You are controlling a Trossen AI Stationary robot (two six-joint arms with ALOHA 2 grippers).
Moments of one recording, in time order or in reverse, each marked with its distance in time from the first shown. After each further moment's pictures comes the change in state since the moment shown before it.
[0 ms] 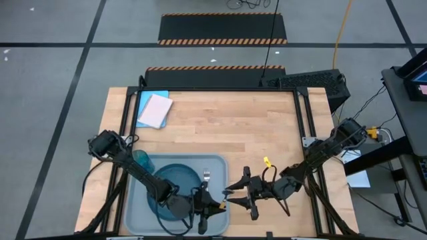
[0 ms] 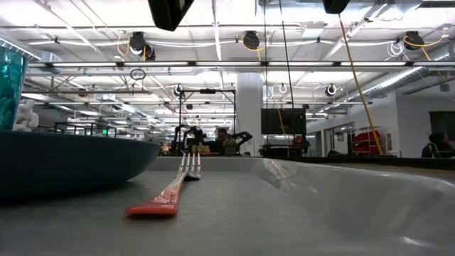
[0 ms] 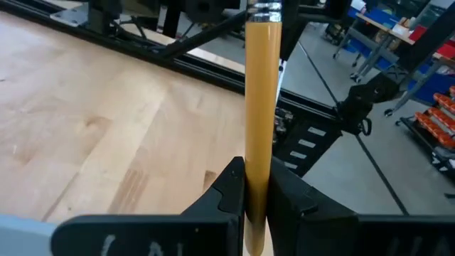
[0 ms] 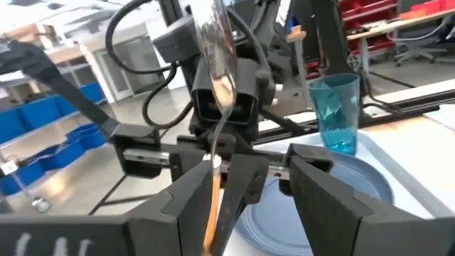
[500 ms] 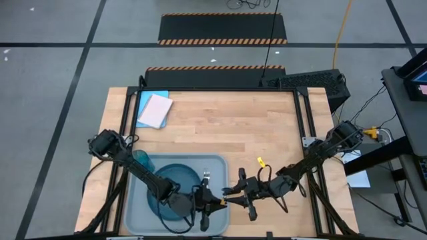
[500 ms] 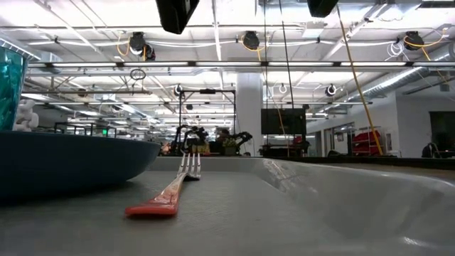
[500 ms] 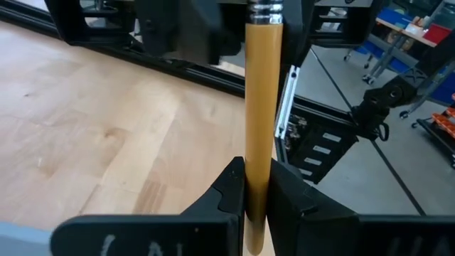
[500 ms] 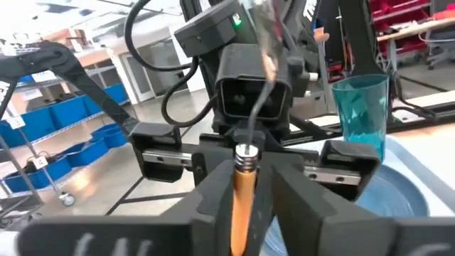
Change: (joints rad) left arm 0.018 0.000 0.000 0.001 -0.020 0.039; right arm -0.043 0.063 0.000 0.104 -0.103 -0.017
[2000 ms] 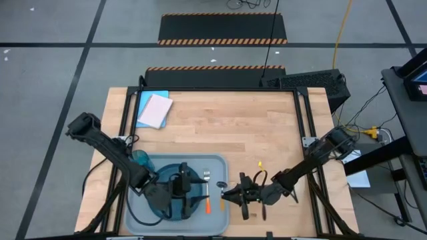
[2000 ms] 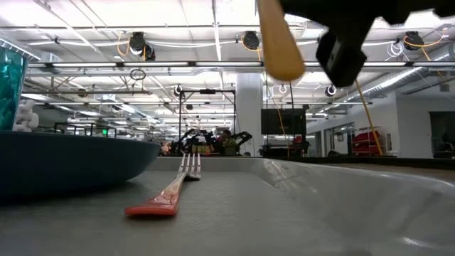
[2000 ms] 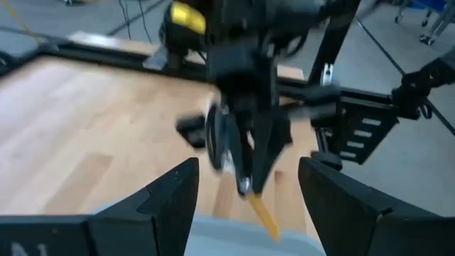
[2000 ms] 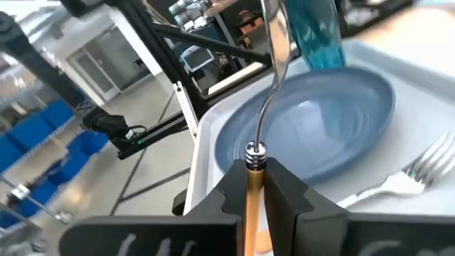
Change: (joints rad) left arm -0.045 -0.349 0.000 -0.526 -0.157 0.055; right arm 0.020 0.124 0.000 -0.098 0.110 0.367
